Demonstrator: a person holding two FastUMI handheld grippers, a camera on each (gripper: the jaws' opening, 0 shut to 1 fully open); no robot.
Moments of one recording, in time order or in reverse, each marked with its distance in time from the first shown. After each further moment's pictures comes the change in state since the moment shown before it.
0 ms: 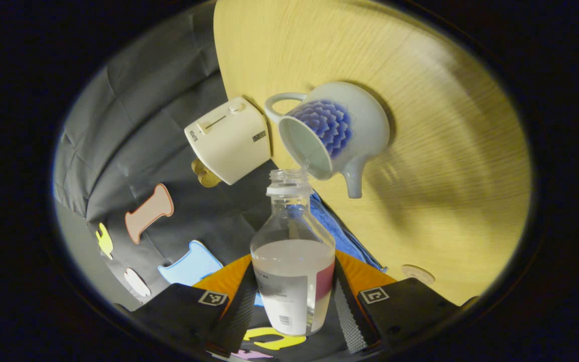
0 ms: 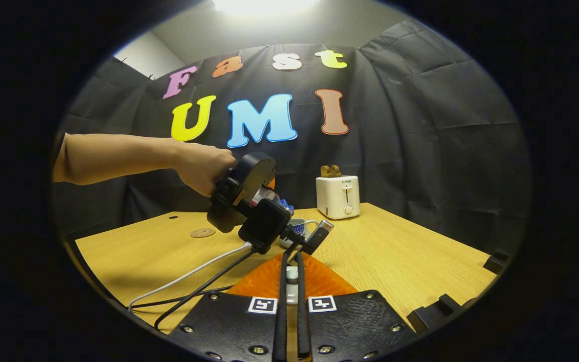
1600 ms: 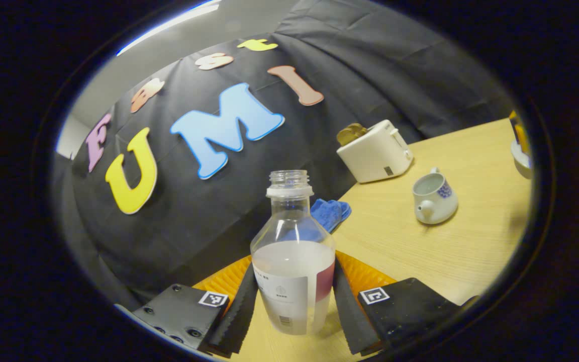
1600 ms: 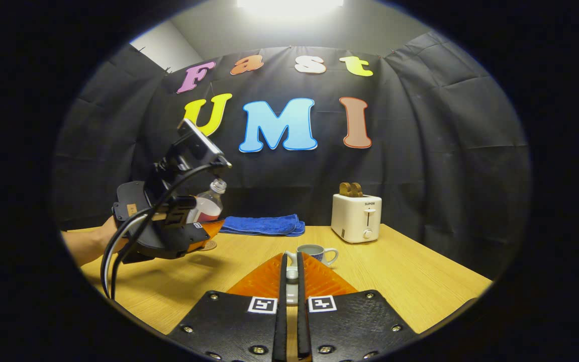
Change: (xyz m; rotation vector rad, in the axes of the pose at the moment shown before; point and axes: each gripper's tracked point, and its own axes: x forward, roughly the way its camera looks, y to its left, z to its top) left arm -0.051 -0.085 -0.147 -1.618 -0.198 0.198; right arm 0.077 0.034 0.037 -0.099 -0.047 0.065
